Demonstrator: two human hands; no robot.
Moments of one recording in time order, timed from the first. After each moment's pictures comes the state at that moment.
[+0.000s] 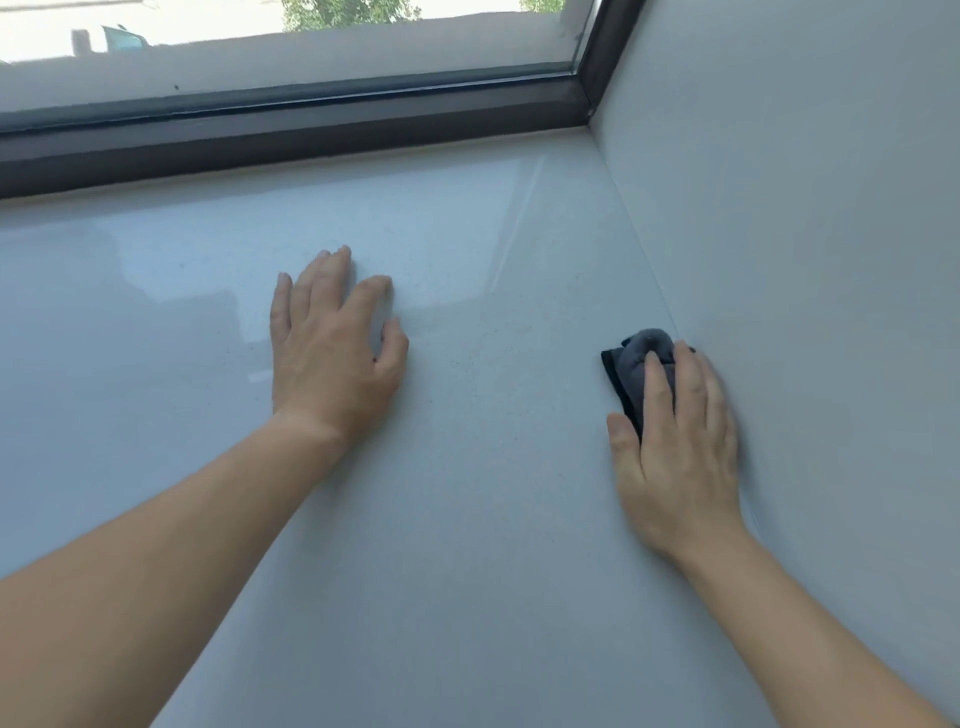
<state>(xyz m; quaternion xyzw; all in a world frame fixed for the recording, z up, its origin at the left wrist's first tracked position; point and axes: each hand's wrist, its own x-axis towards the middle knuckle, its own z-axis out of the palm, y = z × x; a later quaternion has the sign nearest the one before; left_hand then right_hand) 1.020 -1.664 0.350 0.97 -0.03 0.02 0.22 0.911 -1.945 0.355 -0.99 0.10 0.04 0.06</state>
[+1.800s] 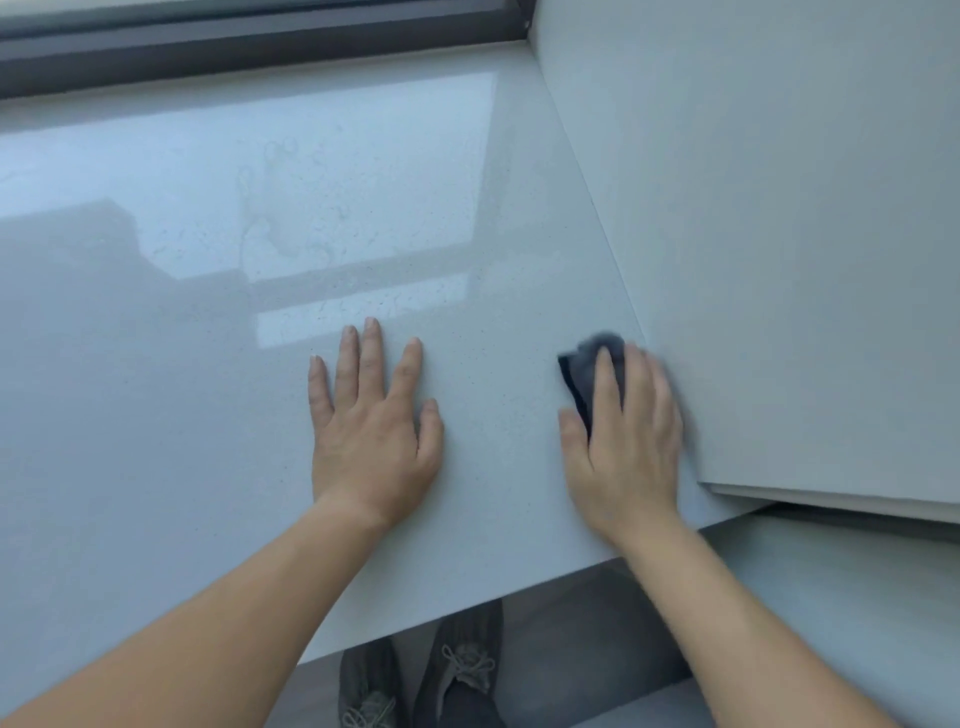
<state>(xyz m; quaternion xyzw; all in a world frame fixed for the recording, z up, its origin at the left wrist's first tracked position) 0.816 -1.742 0.352 0.99 -0.03 -0.08 0.10 0.782 -1.963 0.363 -0.99 0.08 0.03 0.11</state>
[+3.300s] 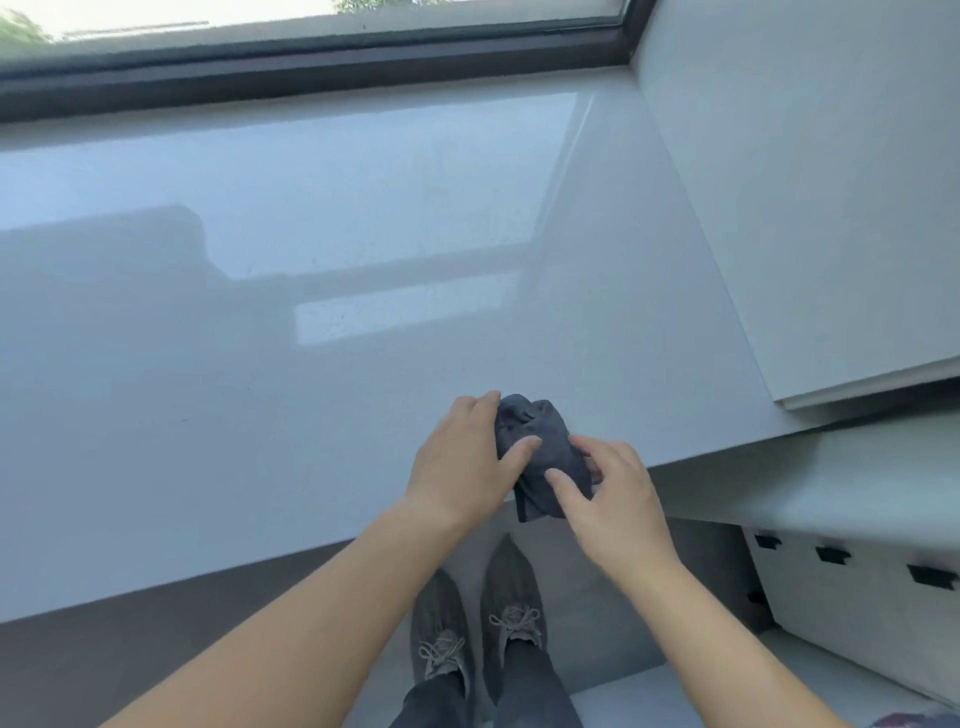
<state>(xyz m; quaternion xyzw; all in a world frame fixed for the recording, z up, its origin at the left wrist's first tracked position) 0.704 -1.647 0.409 0.91 -0.01 -0.23 0.34 0.650 -1.819 0.406 -0.90 0.17 0.15 0.37</state>
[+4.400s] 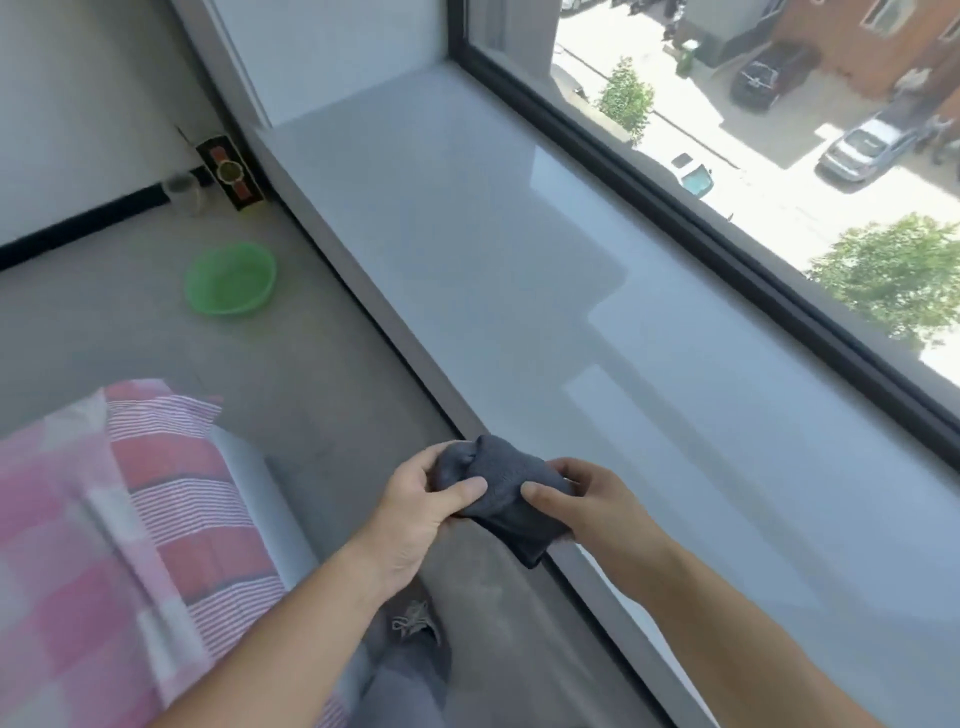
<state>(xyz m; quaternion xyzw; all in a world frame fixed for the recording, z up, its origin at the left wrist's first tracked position) 0.418 -1.237 0.591 0.38 0.46 0.21 0.78 0.601 -1.331 0.609 -0.68 -0.21 0.57 0.41</state>
